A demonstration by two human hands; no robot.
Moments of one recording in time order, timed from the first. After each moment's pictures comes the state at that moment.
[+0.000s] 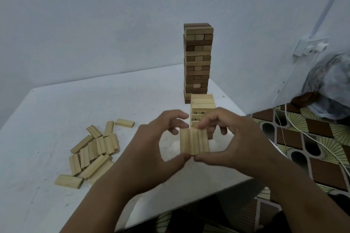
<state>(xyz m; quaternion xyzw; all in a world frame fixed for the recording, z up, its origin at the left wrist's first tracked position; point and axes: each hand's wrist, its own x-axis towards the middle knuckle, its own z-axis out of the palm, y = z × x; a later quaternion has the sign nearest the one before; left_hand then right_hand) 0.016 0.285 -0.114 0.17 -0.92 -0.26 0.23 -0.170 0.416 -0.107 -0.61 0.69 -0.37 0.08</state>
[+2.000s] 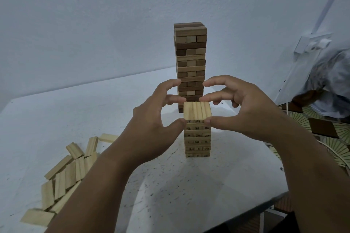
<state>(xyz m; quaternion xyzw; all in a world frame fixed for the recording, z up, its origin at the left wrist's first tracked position) -0.063 0.246 -0.087 0.28 -0.88 -0.32 0.22 -0.248 0.374 -0.081 -0.54 0.74 -0.38 0.13</state>
